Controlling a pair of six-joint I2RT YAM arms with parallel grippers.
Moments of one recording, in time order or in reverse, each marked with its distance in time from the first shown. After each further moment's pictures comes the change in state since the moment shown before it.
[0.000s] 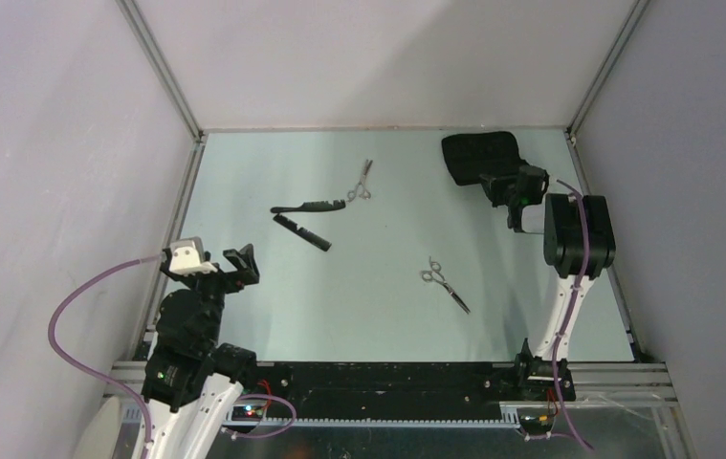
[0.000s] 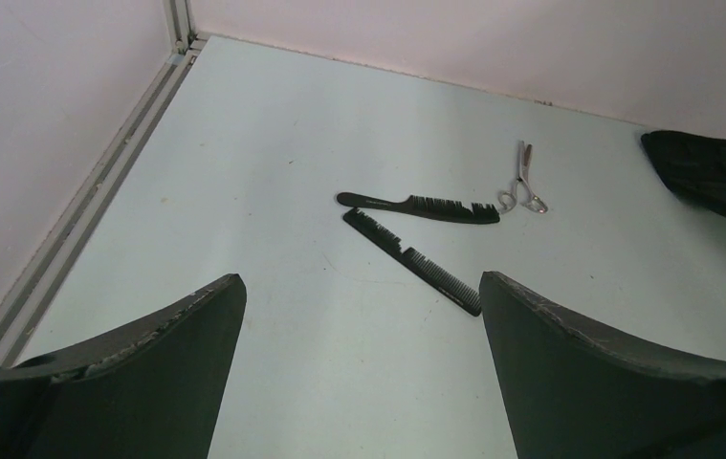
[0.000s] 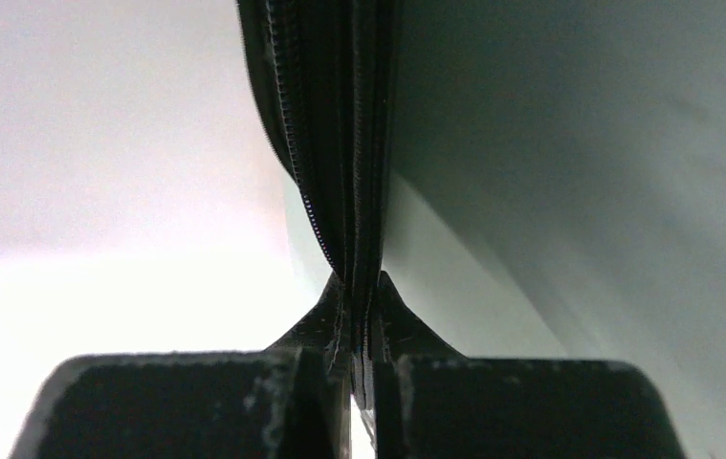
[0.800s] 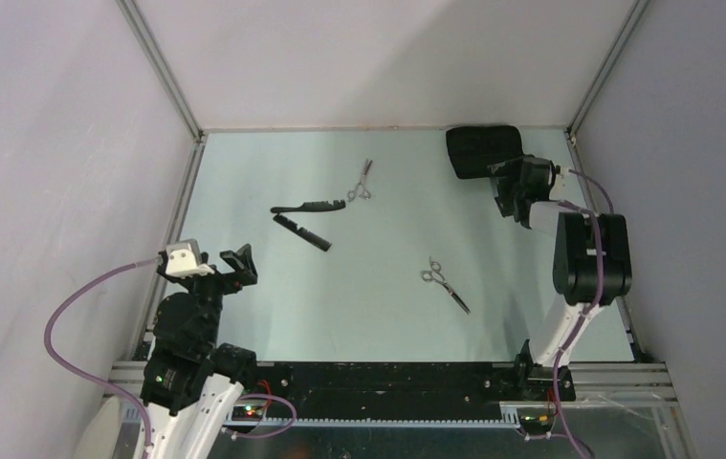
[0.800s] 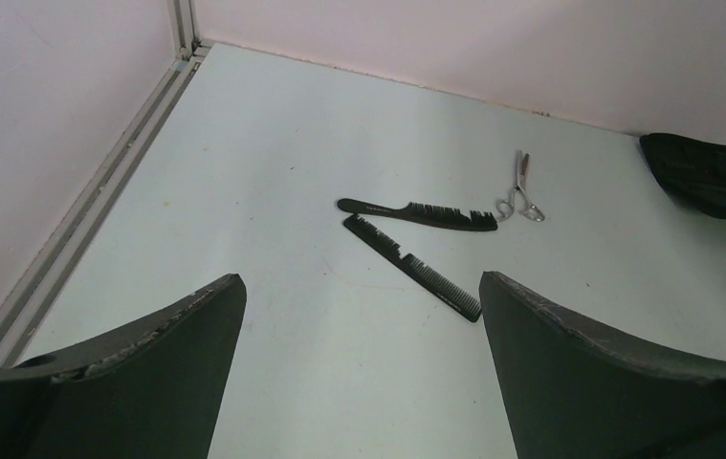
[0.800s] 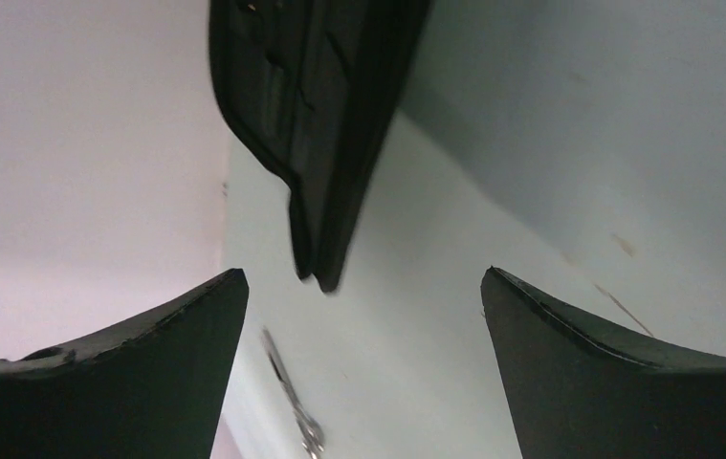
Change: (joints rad) left arm 0.009 -0.024 0.006 -0.006 -0.001 -0.007; right arm 0.015 -0.320 -0.098 -0.363 0.161 -0.216
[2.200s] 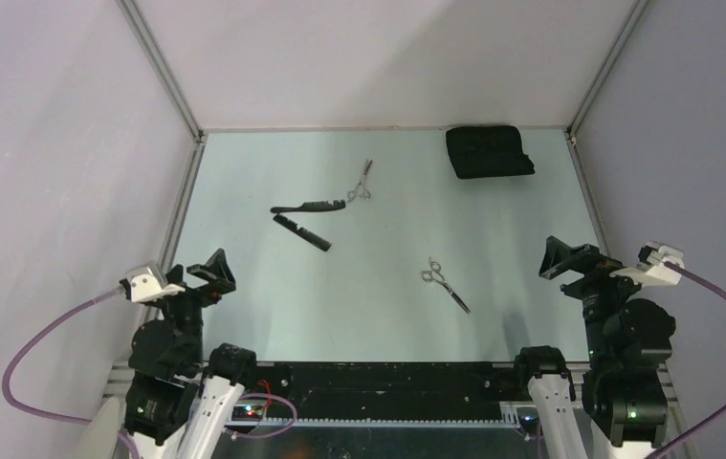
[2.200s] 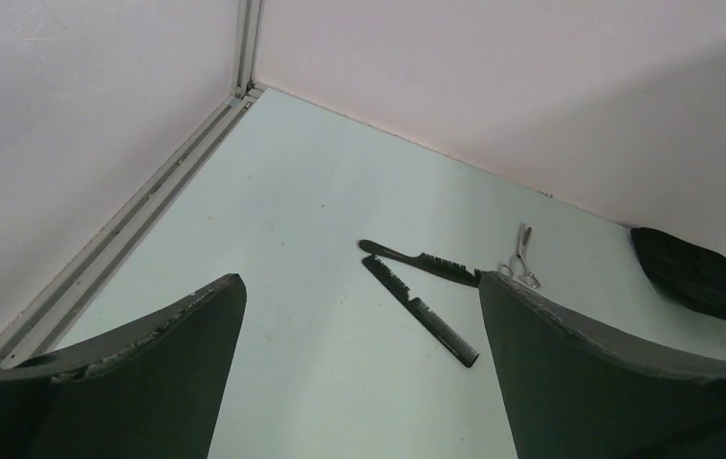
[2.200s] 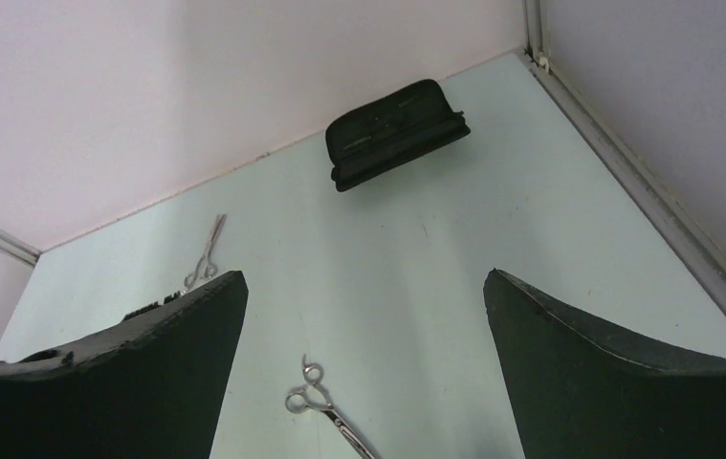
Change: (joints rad) left arm 0.000 -0.107 0.108 -0.115 -0.138 -0.073; right arm 0.040 -1.540 -0.010 -0.959 0.121 -0.855
